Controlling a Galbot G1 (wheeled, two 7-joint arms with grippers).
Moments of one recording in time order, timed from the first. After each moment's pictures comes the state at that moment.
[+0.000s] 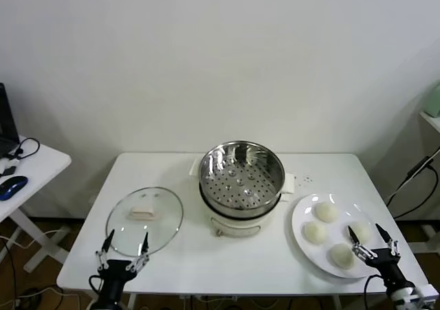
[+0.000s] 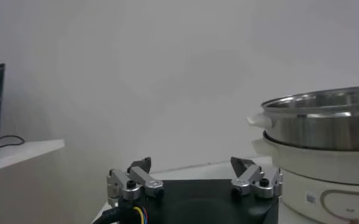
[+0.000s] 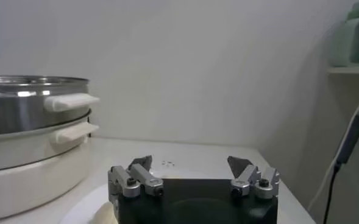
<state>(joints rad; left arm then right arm) 1.77 -1.51 -0.65 -2.02 0.04 -0.21 0.05 -1.57 1.14 0.89 1.73 0.39 0.10 -0.33</state>
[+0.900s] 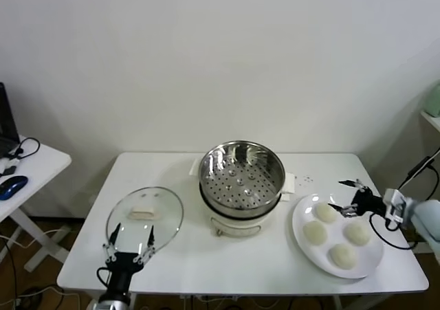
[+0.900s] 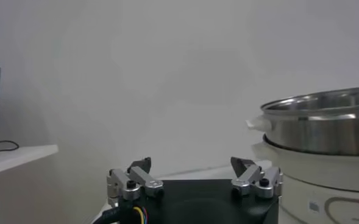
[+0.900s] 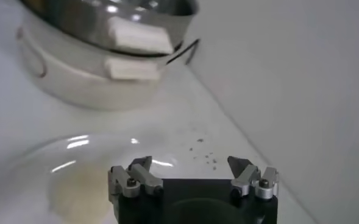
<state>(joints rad) 1.71 -1.50 -0.61 -2.00 0.06 -0.19 0.00 -0.68 0.53 0.05 1.34 0.10 -0.08 -0.91</state>
